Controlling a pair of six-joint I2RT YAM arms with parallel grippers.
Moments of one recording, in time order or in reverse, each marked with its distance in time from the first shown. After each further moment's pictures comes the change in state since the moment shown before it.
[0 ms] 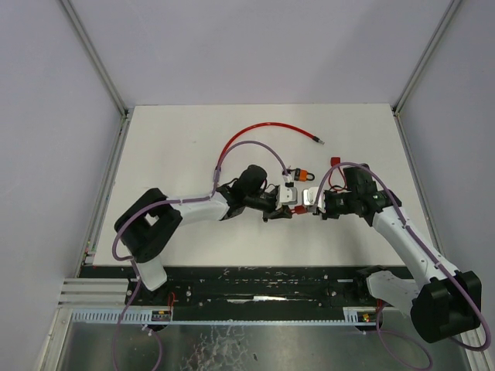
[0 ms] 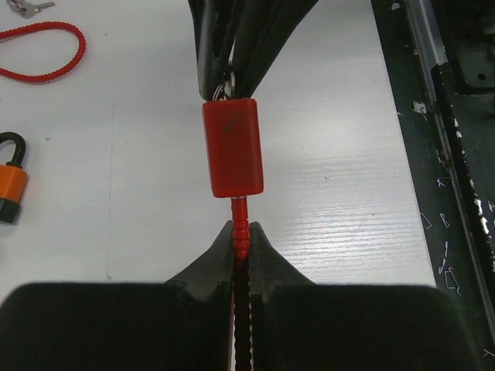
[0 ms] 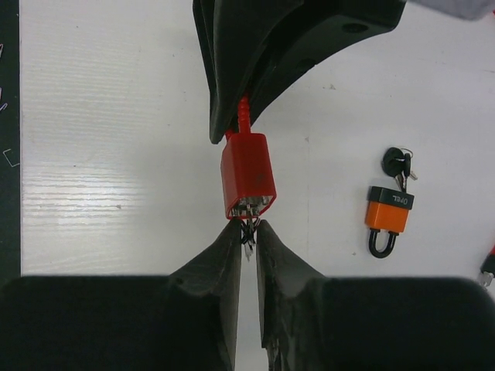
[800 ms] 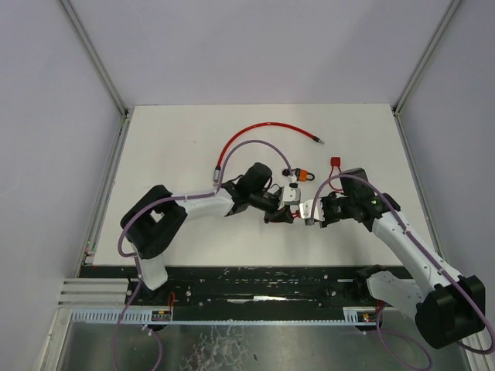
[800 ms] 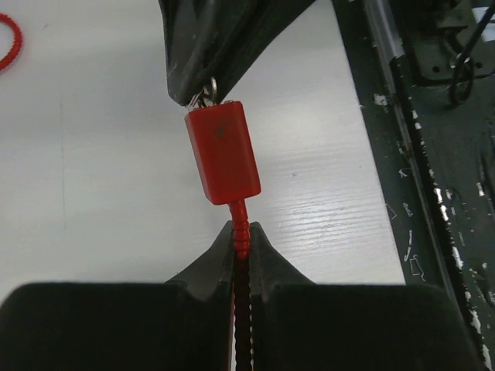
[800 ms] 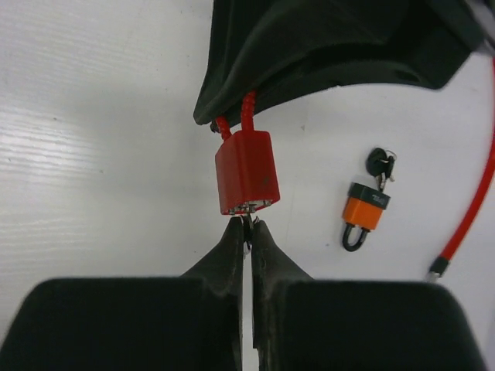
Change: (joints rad) left arm -0.002 0.034 0.053 -0.106 0.056 0.018; right arm 0.056 -0.020 -0.025 -0.002 0.090 -0.108
